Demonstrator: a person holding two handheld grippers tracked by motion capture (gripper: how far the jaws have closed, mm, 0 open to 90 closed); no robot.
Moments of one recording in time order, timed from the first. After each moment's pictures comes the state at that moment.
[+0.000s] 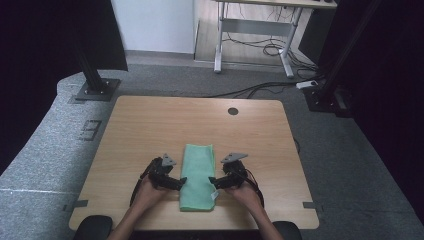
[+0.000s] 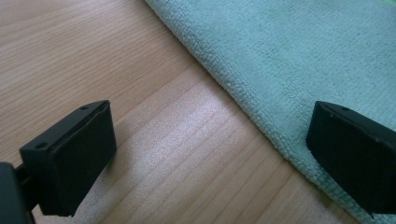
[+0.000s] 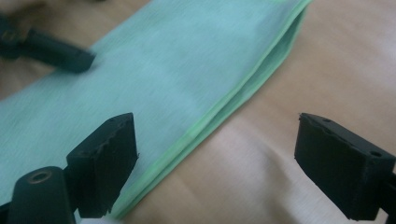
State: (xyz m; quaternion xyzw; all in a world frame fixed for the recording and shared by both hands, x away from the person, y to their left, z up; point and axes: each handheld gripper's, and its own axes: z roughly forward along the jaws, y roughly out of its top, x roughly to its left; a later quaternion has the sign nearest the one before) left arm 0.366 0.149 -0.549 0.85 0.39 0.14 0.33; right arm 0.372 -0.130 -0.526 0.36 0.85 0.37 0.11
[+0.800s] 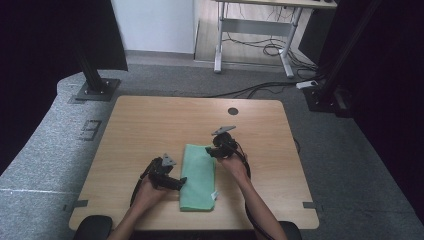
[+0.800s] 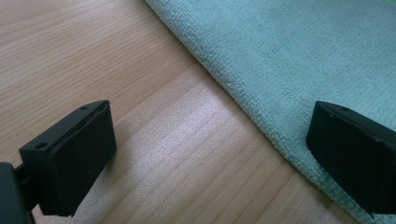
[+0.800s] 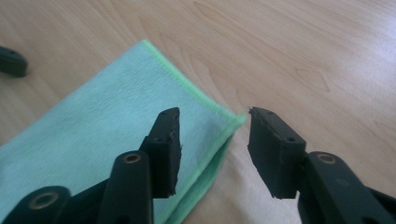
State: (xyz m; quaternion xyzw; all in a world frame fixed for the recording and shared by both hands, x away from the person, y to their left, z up) left arm 0.366 0.149 -0.549 0.85 0.39 0.14 0.33; right arm 0.460 -0.098 -0.507 0.37 0.85 0.35 0.14
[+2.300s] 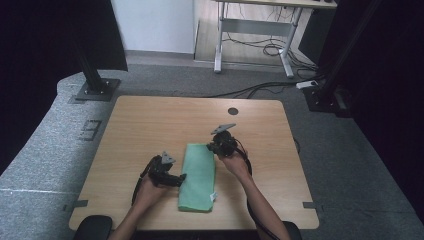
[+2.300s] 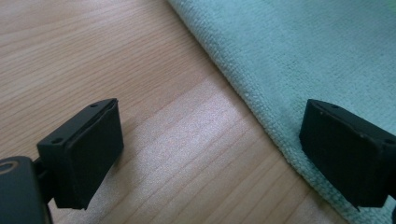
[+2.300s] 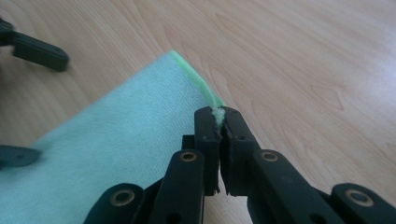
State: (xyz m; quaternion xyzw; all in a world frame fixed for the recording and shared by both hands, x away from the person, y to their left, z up) left arm 0.371 0.149 -0.549 0.84 0.41 0.15 0.33; right arm 0.455 -0.101 -0.492 0.33 0.86 0.37 0.12
